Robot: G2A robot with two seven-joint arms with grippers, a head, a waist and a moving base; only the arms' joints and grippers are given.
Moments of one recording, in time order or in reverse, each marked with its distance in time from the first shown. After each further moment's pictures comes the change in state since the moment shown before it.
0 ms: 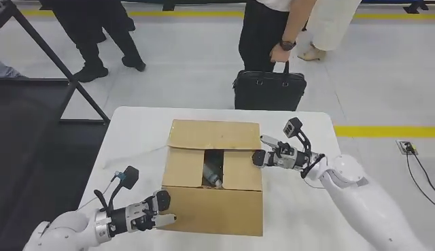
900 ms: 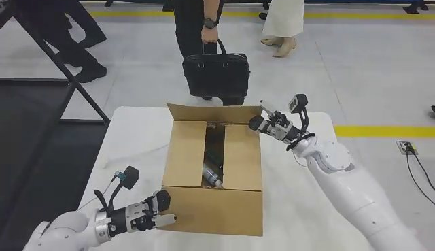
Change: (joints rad) left arm 0.000 0.000 0.000 0.000 0.000 0.000 0.000; right arm 0.102 -0.089 -0.034 0.041 -0.038 -0.108 -0.326
